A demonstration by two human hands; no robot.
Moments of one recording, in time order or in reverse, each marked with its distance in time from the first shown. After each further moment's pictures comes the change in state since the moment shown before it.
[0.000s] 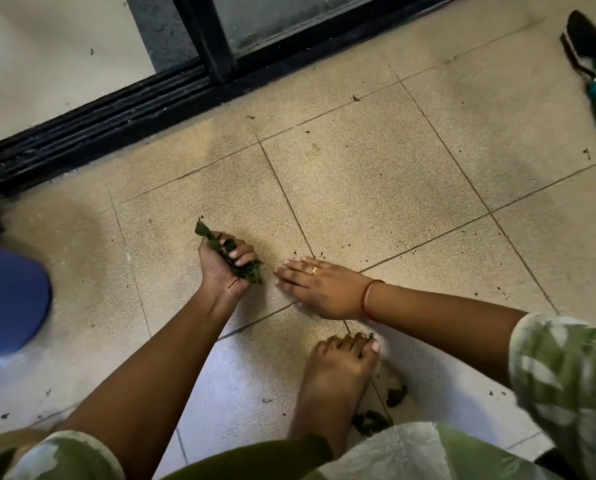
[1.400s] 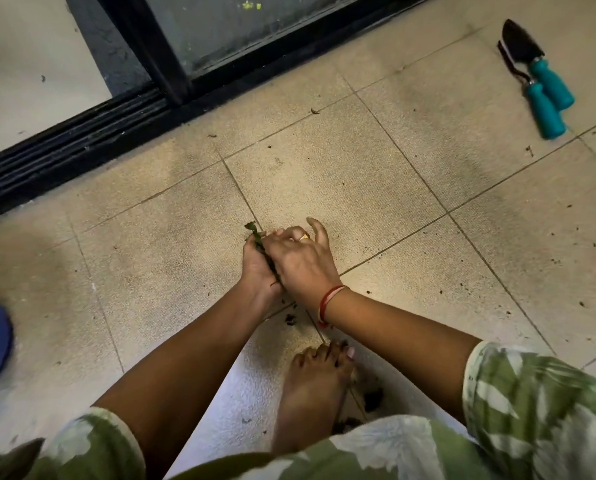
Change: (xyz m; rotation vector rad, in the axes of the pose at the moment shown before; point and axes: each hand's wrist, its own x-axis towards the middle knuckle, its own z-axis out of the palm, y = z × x) left_hand -0.064 -0.175 -0.089 2.659 -0.659 0.843; right_hand 0.008 -0.020 -0.079 0.161 0.404 0.667
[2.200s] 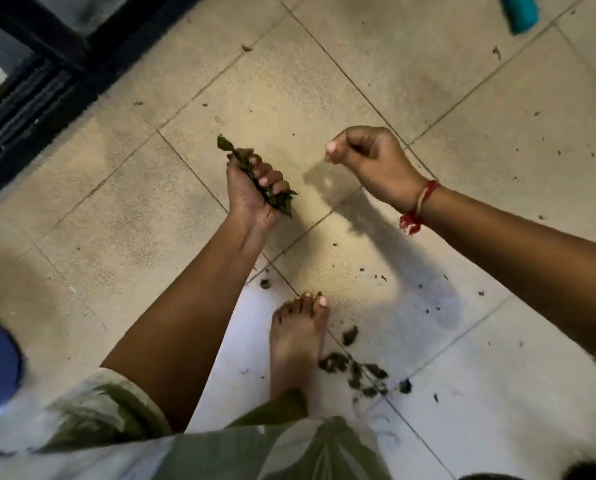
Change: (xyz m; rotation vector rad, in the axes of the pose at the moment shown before) left_hand 0.040 0.013 -0.099 -0.981 -0.089 -0.611; right_hand -0.021 0.144 -0.086 0.931 0.104 0.377
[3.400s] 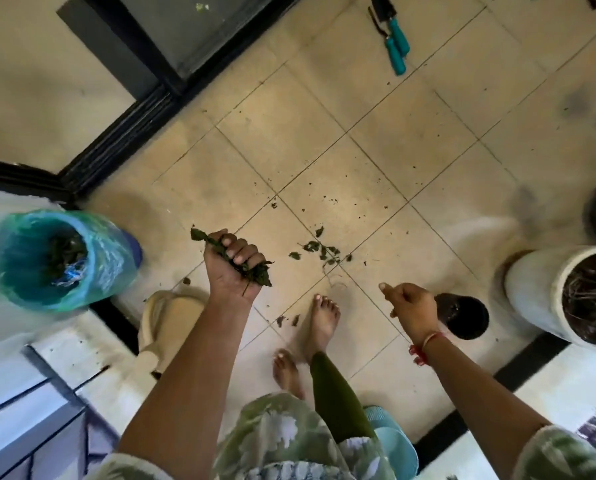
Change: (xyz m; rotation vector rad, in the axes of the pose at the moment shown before) left_hand -0.343 0.105 -0.184 -1.615 -0.067 -0.228; right_hand -0.466 -0.211 -0.007 -0.030 0.379 0.763
